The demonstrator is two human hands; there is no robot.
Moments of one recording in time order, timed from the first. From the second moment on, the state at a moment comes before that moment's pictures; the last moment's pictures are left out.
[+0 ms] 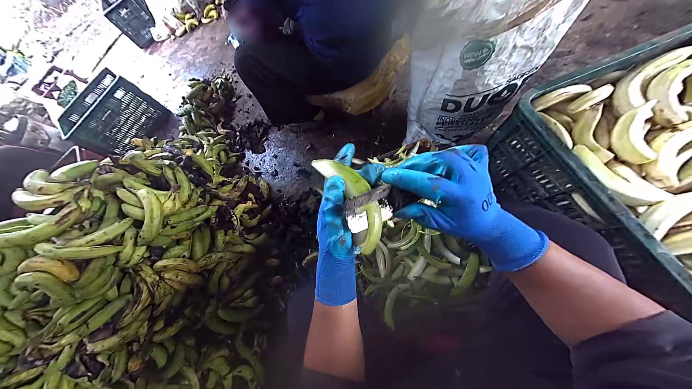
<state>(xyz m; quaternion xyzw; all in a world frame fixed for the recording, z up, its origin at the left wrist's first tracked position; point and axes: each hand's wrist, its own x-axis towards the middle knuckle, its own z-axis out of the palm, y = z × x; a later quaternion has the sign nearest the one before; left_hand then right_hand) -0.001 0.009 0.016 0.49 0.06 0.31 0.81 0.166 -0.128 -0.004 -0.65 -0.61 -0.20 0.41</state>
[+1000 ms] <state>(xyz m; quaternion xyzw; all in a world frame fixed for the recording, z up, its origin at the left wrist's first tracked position) 0.007 0.010 0.006 0.08 0.05 0.26 0.96 0.137 -0.137 -0.031 -0.66 -0.58 -0.23 0.42</state>
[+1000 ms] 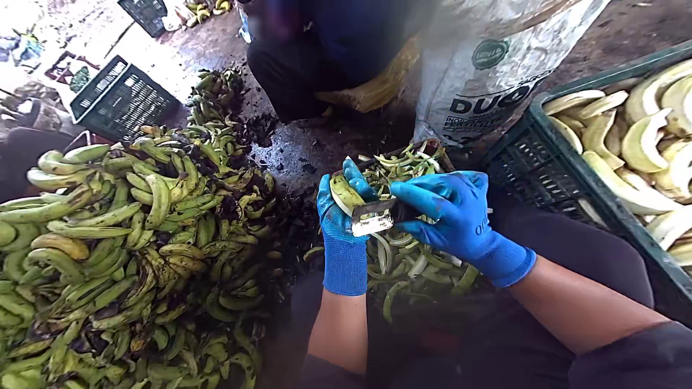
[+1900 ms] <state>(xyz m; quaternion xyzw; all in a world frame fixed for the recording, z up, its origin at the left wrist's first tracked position) -0.003 0.012 -0.001 0.27 0.03 0.26 0.93 0.143 -0.128 -0.011 -0.65 -0.62 -0.12 0.42</state>
